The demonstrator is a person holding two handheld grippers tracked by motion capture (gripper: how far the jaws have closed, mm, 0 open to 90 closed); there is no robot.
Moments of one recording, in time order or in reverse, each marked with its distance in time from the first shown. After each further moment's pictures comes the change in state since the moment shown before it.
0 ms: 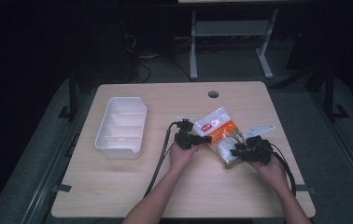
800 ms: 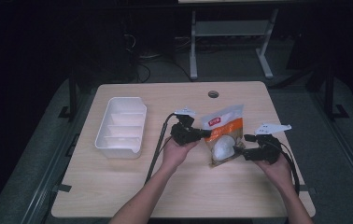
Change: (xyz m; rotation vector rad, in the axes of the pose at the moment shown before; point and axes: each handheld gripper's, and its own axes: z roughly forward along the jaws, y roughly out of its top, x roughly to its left) left arm -0.056 0.020 -0.052 -0.017 -0.022 0.332; right arm -0.004 -0.001 -0.028 -0.179 -0.023 0.060
